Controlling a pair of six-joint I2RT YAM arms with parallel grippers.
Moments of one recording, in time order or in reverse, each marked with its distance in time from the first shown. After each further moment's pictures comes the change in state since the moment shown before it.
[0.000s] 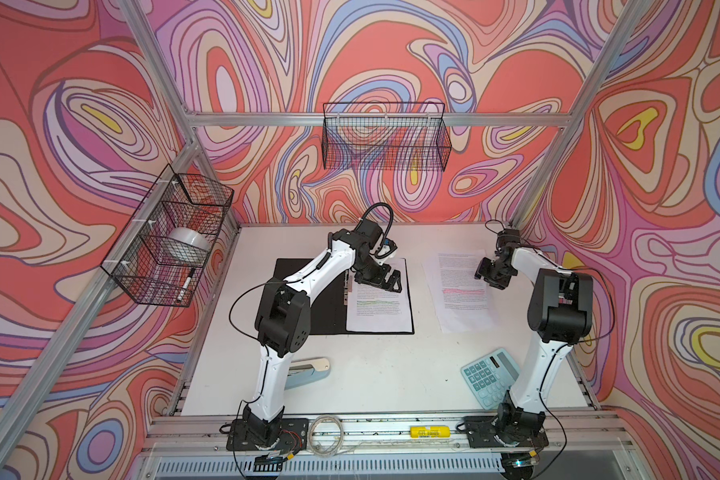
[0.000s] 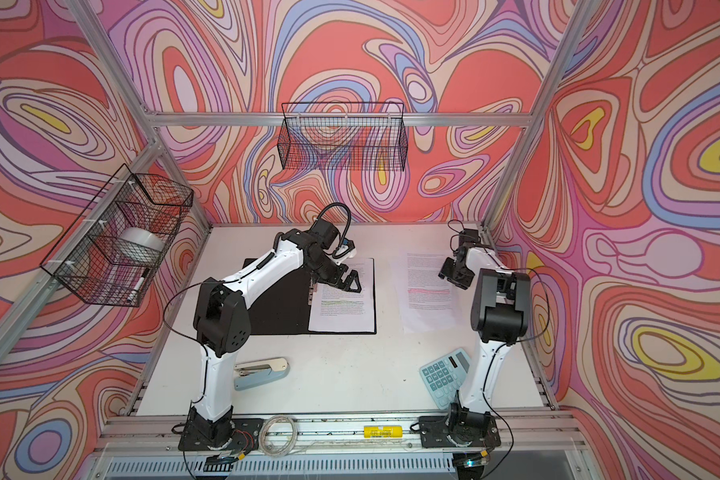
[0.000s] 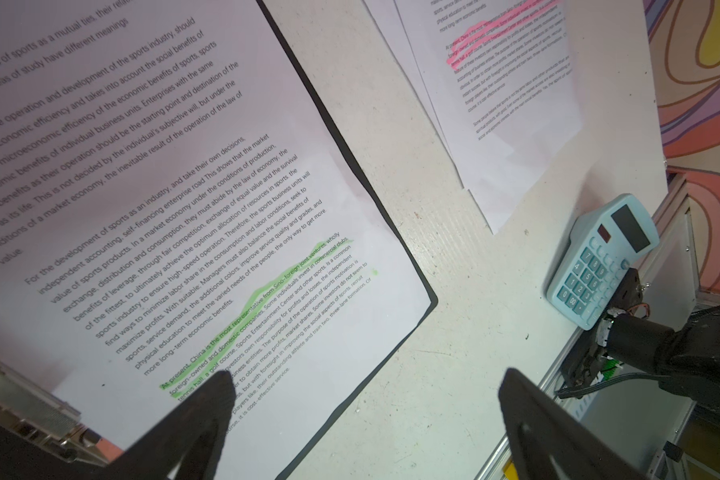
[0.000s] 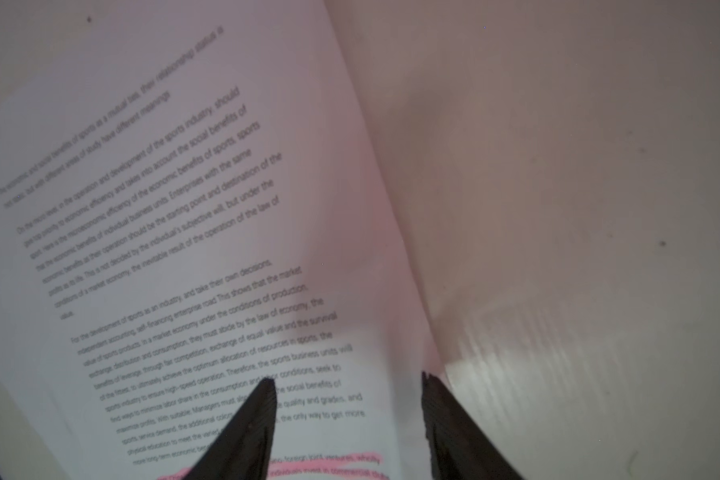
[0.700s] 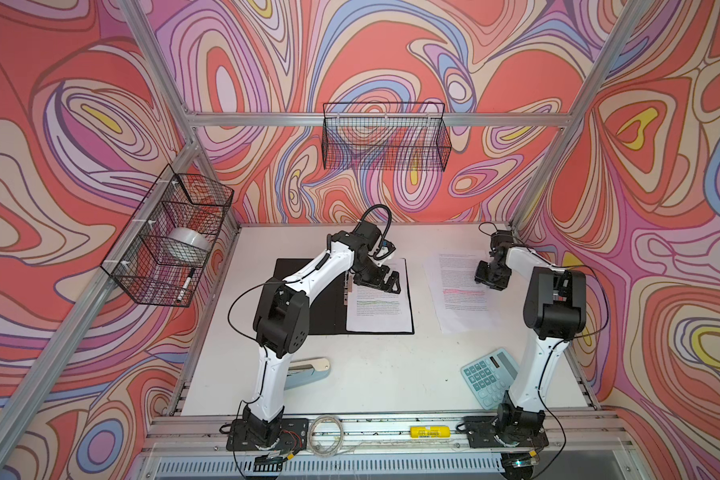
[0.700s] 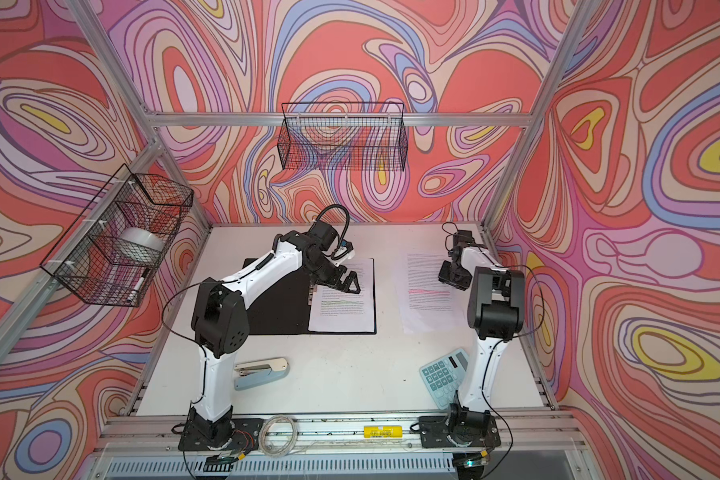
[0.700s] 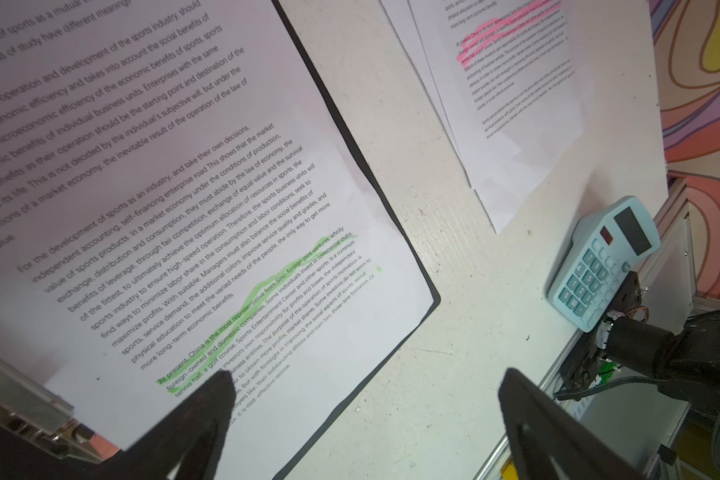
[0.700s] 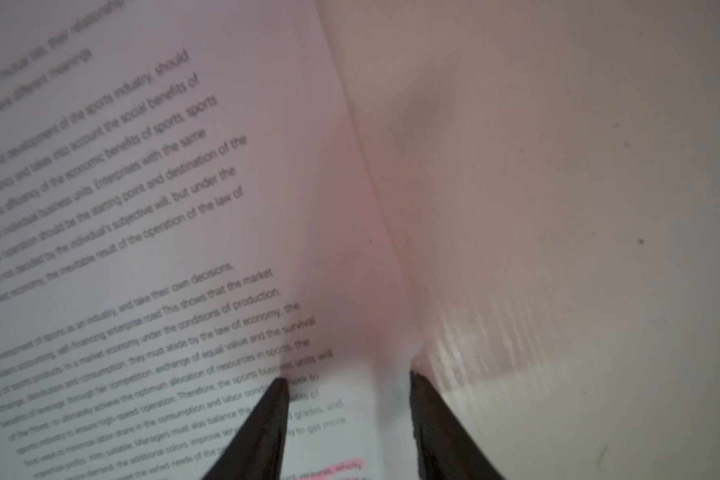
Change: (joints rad) left arm 0.005 -0.016 -0.039 0.023 0.000 -0.016; right arm 0.017 0.028 0.004 -0.011 0.098 -0.021
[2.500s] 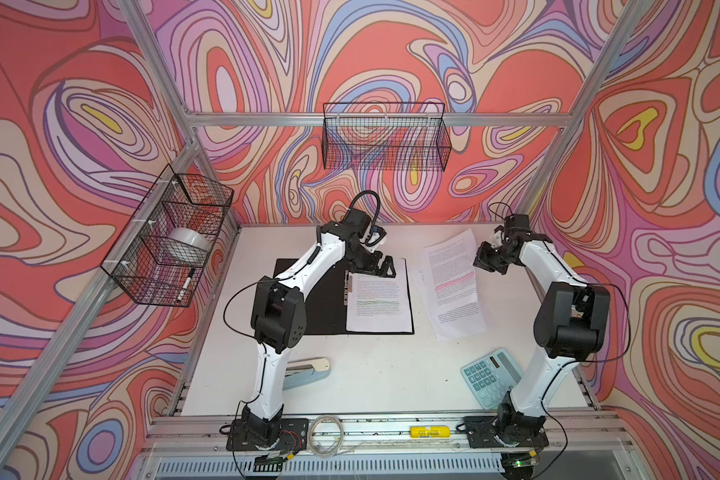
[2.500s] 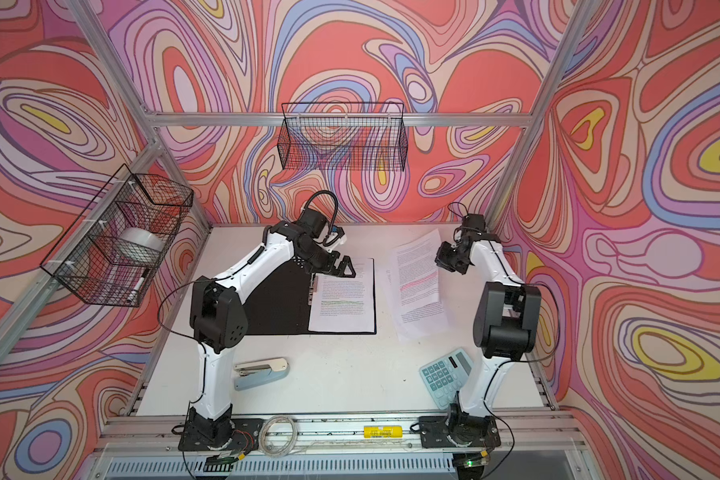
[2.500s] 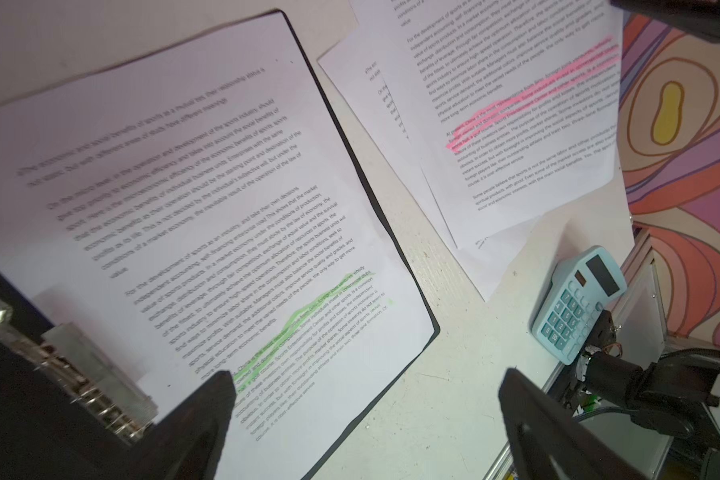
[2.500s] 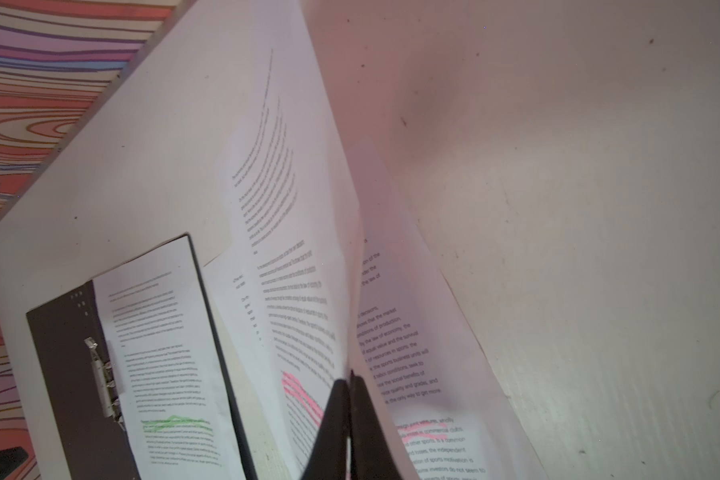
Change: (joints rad) left arm 0.097 0.016 0.116 -0.013 0.031 -0.029; right arm 0.011 -0.211 0.056 -0.069 -0.363 0.030
